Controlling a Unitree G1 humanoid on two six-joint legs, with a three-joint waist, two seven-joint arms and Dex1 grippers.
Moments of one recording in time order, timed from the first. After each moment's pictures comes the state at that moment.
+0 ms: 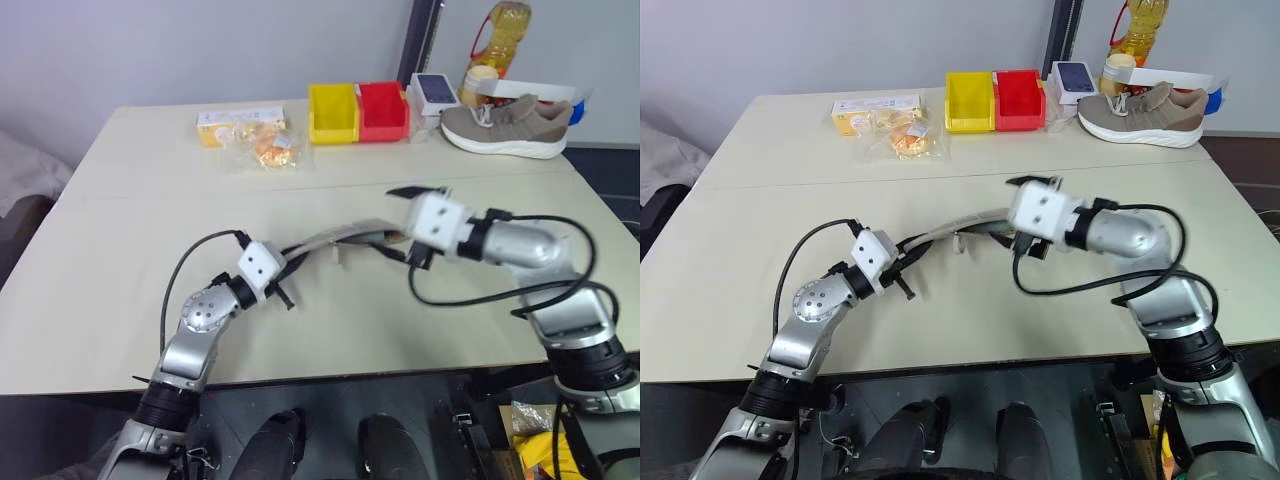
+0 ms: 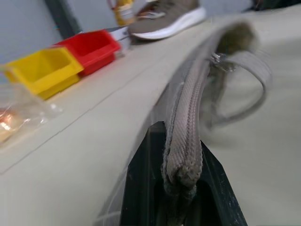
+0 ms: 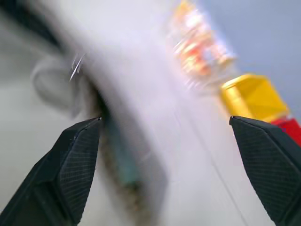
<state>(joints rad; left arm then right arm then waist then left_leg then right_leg) -0.30 0.29 -0.12 0.02 -0.12 -0.04 -0.60 -0.51 -0.68 0.01 -0.33 0.10 0.42 0.88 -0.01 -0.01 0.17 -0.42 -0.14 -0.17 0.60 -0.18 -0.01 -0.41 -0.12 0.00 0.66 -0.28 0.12</state>
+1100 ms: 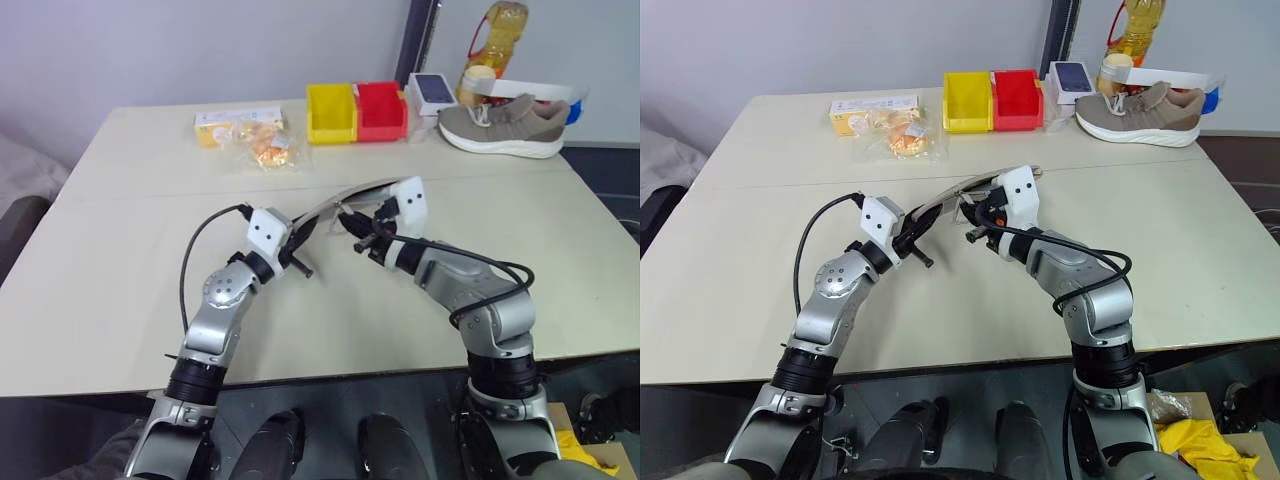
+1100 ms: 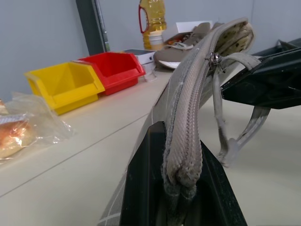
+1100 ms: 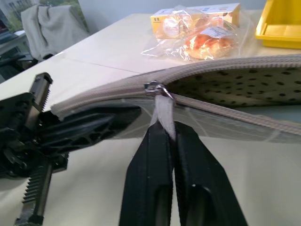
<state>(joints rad) -0.41 0.18 -0.10 0.07 -0.13 0.00 -0.50 -0.51 -0.23 -0.01 -0.32 0.40 0.89 0.40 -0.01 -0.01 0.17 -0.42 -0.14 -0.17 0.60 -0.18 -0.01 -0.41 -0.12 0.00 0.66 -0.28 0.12</state>
